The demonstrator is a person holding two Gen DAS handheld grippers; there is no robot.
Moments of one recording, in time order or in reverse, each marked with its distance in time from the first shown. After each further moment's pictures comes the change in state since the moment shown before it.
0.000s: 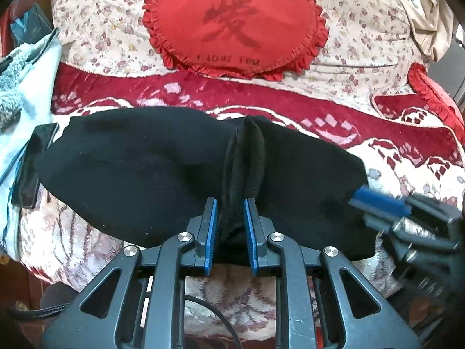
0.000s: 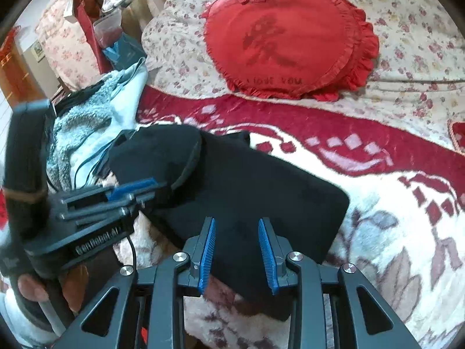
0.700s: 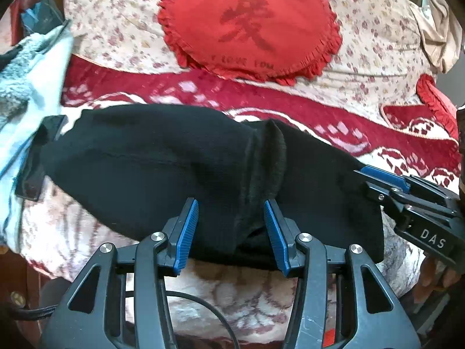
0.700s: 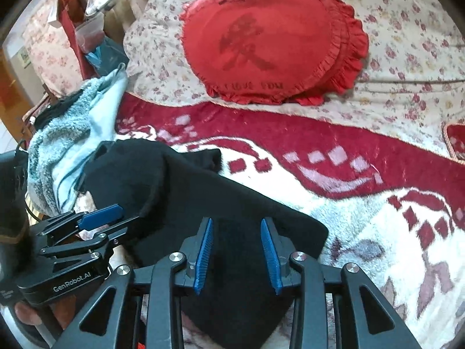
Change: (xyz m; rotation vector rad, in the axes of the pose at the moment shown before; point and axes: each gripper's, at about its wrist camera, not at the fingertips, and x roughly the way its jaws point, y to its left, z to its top) left arm -0.008 0.016 0.000 -0.050 -0.029 0.030; right arm 0.015 -0.018 0.026 0.025 0.000 -0.045
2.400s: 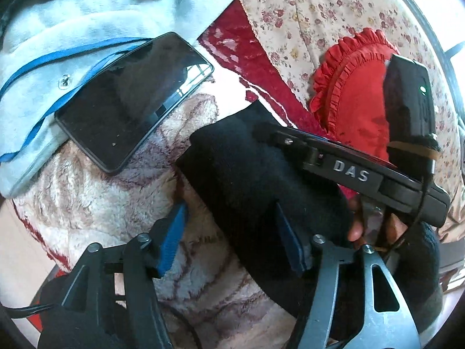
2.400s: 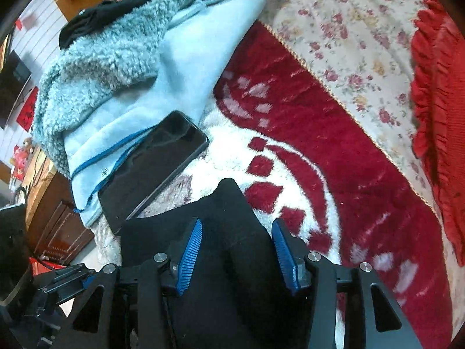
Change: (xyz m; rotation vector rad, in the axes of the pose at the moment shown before) left arm 0.023 0.215 0.006 -0.681 0.016 -0.083; right arm 0.229 0.234 0.140 -0.495 0.338 0.293
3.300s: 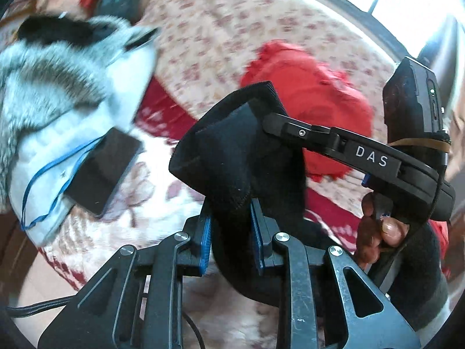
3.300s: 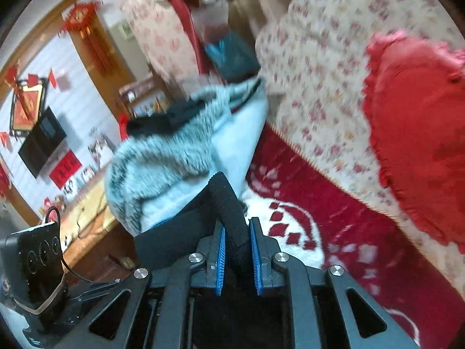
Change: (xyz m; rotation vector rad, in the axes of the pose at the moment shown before) left arm -0.097 -0.096 -0.048 0.364 -0.236 -0.064; right arm -0.166 0.012 -0.058 0.092 -0.451 0.119
